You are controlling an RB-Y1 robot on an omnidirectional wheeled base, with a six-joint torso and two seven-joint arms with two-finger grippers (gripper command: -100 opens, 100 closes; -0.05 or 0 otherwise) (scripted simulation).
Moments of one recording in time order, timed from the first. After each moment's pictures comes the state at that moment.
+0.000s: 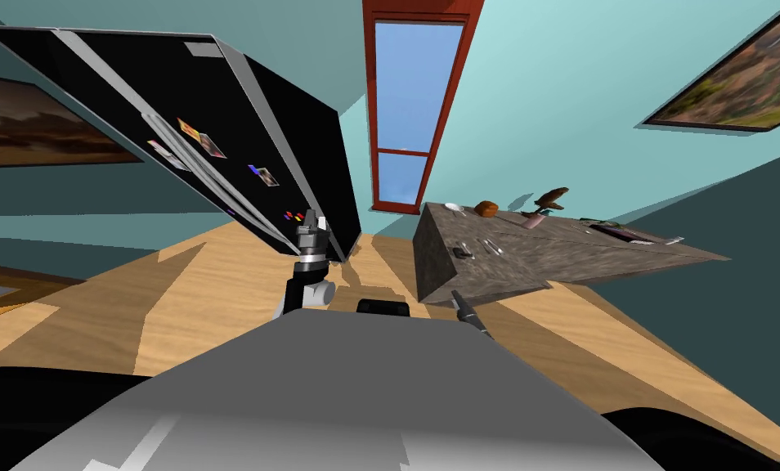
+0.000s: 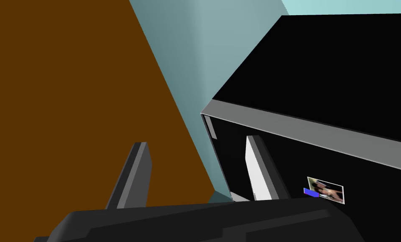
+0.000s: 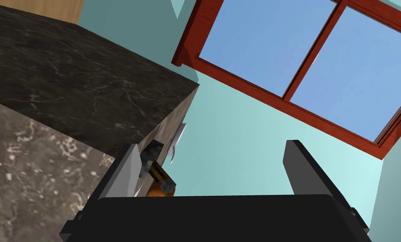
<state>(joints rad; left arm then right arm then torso) 0.47 -0.01 -0.05 -2.24 0.06 -0.45 -0.17 1.06 -0.54 0.03 -2.00 0.07 -0.52 -0.03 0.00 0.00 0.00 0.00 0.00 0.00</state>
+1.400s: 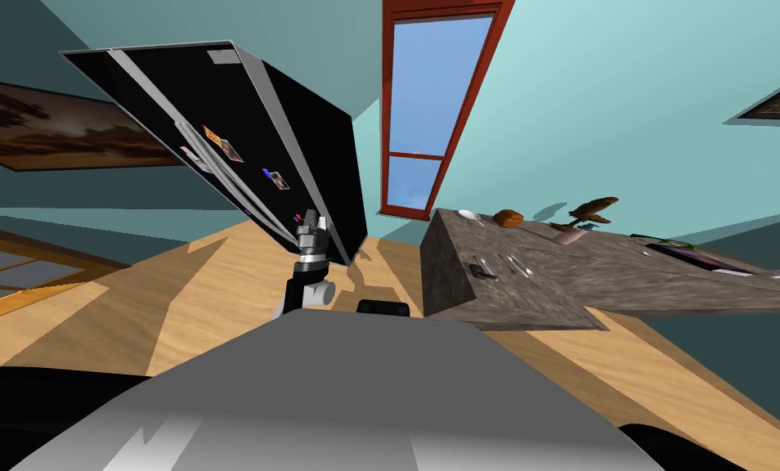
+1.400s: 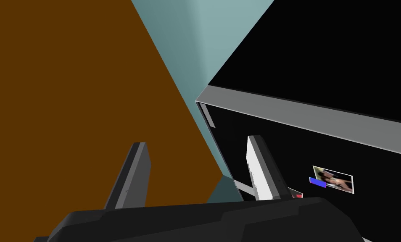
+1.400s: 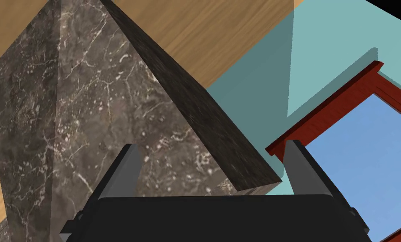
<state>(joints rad) 0.47 -0.01 -0.05 -2.24 0.06 -0.45 -0.17 1.41 -0.85 -0.01 -1.75 0.11 -0.53 0.03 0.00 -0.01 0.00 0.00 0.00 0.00</state>
